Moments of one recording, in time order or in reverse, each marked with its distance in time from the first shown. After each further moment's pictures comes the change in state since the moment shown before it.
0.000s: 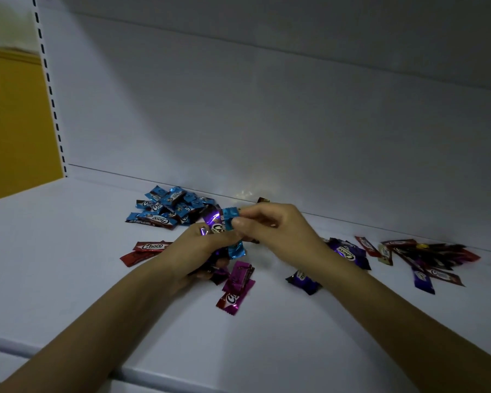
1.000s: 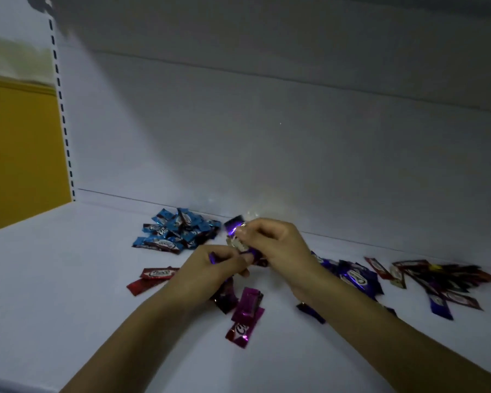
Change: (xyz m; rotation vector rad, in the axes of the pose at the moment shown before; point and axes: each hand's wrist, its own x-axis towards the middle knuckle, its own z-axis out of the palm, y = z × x) left_hand 0.004 0.003 -0.010 0.233 0.062 0.200; right_hand 0.020 -0.013 0.017 0.339 0.114 0.034
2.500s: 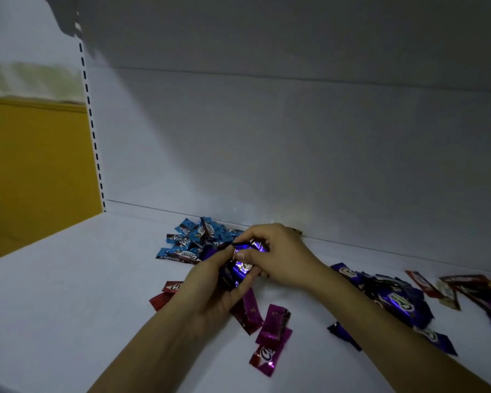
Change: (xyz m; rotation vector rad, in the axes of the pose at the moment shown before) left_hand 0.011 -0.003 -0.001 -1.051 0.262 -0.370; right_hand 0.049 0.027 0.004 -0.538 -0.181 -0.136
